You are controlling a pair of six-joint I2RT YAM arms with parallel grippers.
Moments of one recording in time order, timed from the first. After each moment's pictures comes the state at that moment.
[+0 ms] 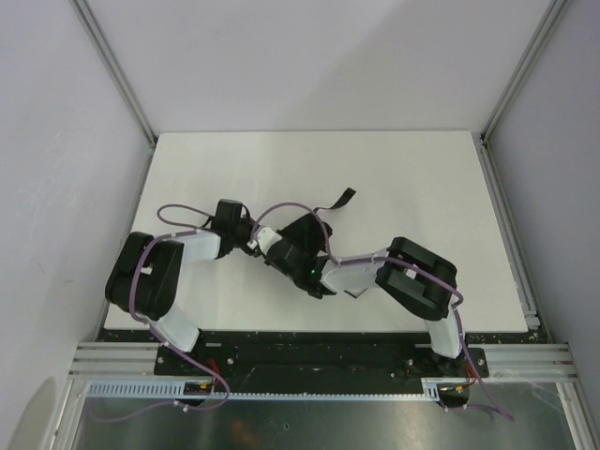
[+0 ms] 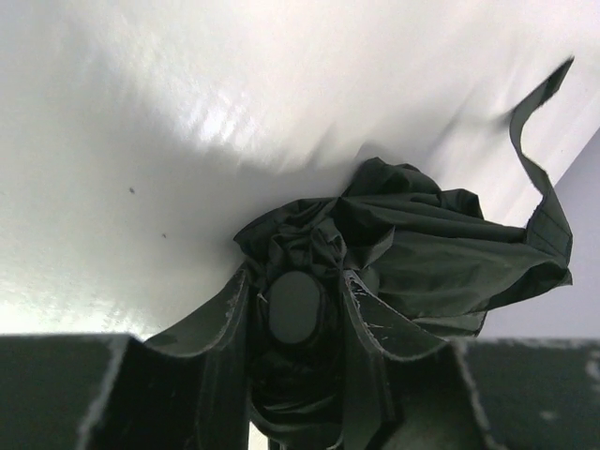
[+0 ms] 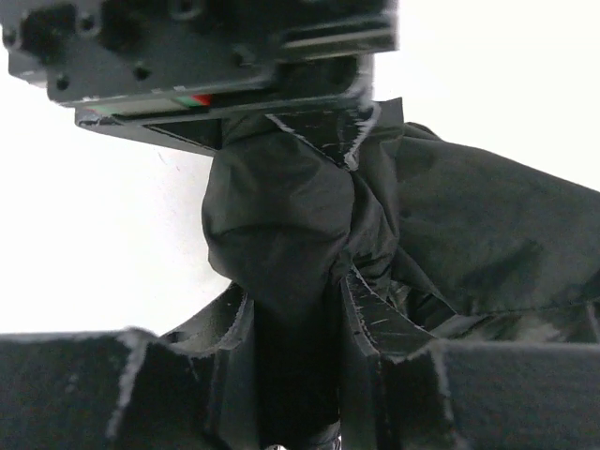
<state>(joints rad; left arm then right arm) -0.29 1.64 0.70 0.05 0.30 -1.15 1.13 2.00 1.13 0.20 0.52 -0.15</state>
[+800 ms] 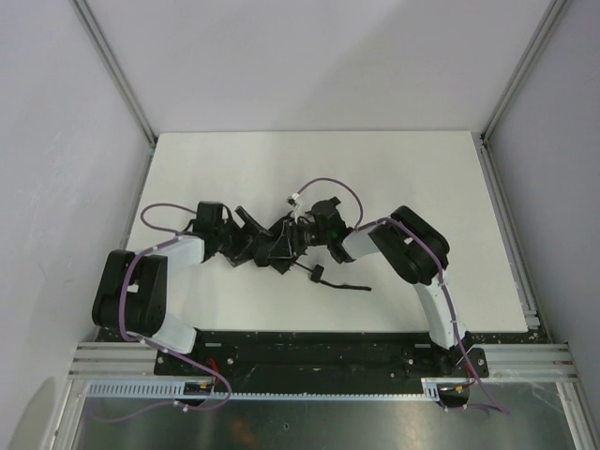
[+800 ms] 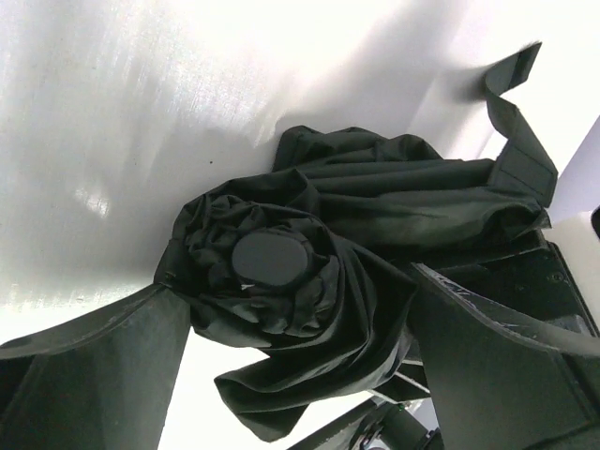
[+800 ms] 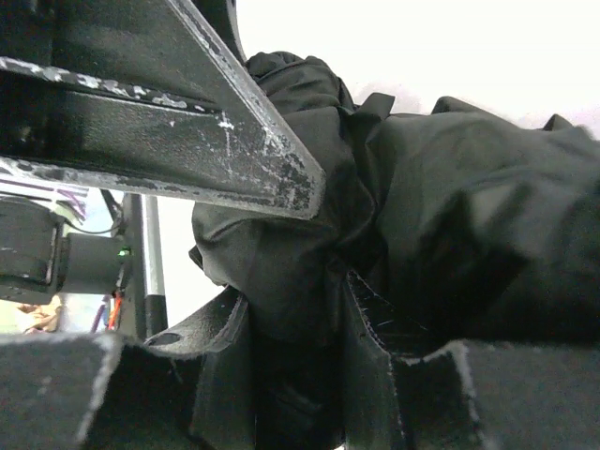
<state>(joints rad) -0.16 1.51 0.66 -0.05 0.37 -0.95 0.74 2.19 1.12 0.69 -0.70 0.61</state>
